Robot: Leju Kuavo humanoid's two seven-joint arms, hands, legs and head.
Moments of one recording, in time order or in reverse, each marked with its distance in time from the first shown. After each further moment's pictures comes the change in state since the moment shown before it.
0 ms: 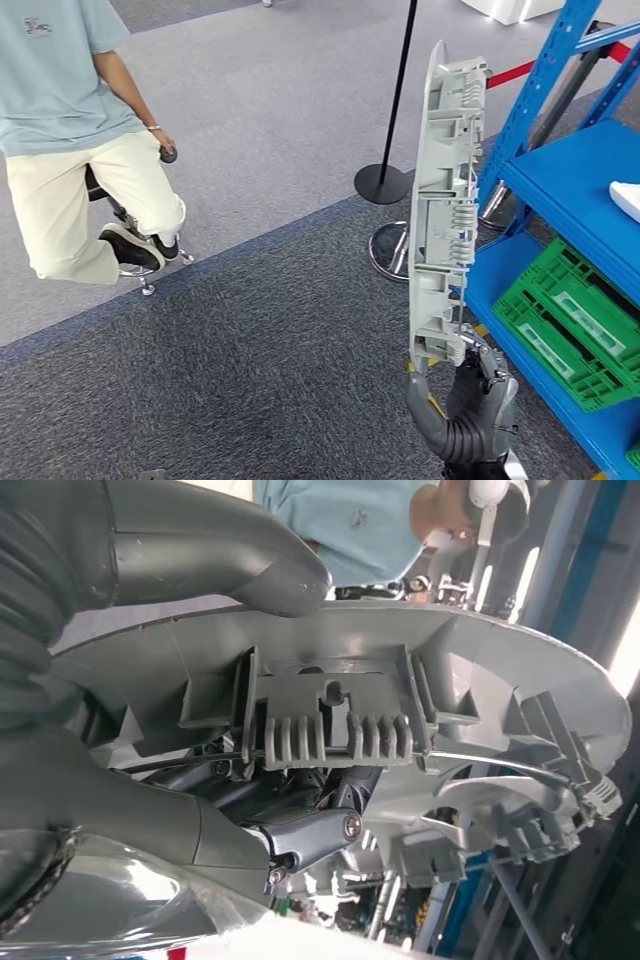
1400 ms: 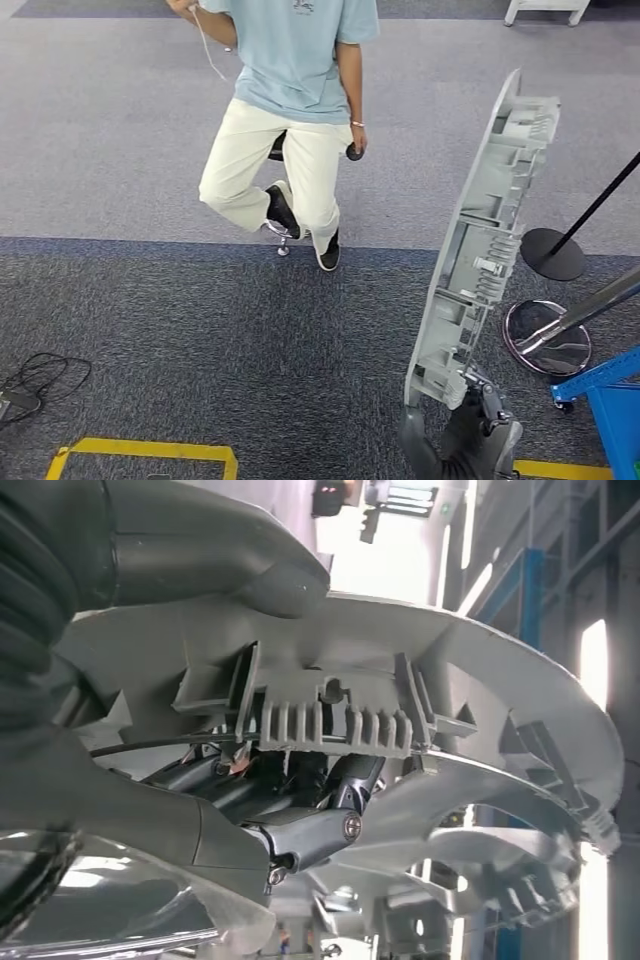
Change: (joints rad) left arm 0.005 0.044 -0.047 0.002 -0.089 -0.031 0.067; right arm 0.084 0.000 0.139 -0.062 0.056 -0.134 0.000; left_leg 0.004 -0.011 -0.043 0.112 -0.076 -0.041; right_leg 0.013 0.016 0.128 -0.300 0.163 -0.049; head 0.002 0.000
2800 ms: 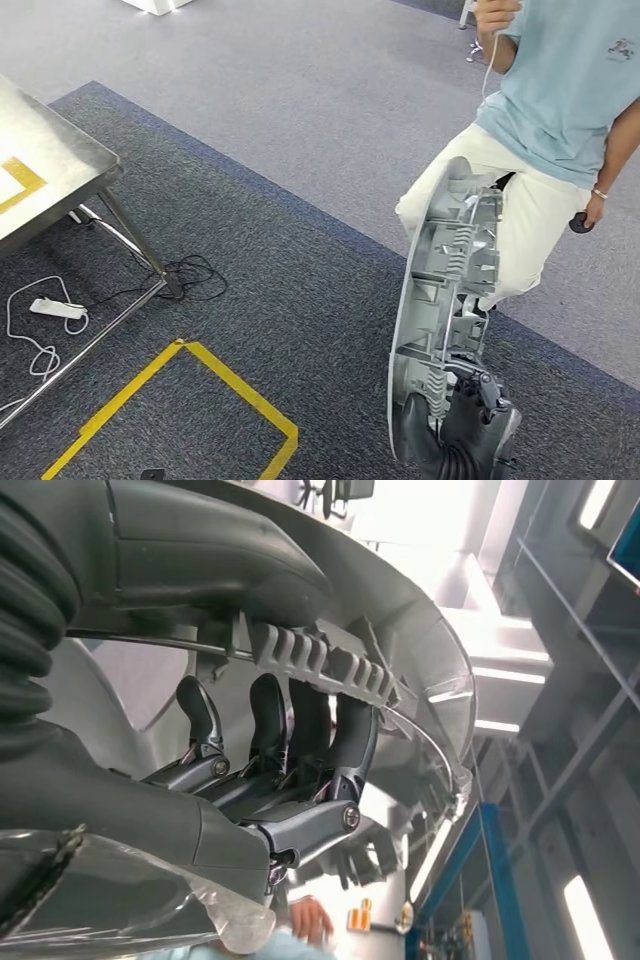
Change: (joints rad) left arm -0.008 -0.002 0.003 0.000 0.039 0.025 -0.015; right arm -0.037 -0.010 -0.001 0.021 -0.061 0.022 0.000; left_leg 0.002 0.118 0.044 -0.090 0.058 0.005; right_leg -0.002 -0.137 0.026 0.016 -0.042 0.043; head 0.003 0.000
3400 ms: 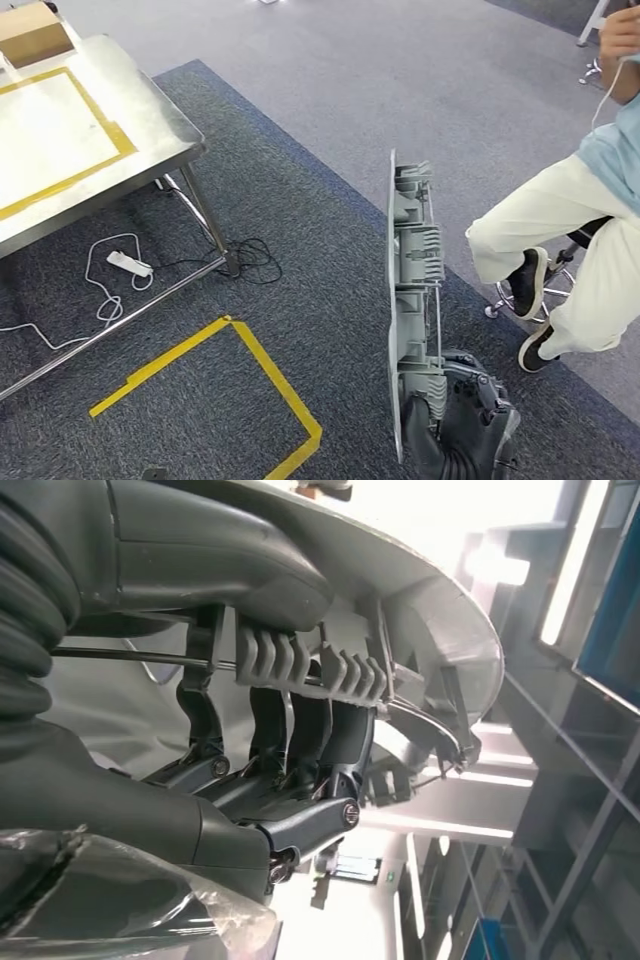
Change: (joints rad) left arm 0.000 0.001 0.004 0.000 -0.006 0.004 0.010; right arm -0.002 0.000 -0.002 0.002 -0.003 0.011 0.001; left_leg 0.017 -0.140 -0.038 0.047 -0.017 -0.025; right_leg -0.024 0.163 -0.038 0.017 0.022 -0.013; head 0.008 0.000
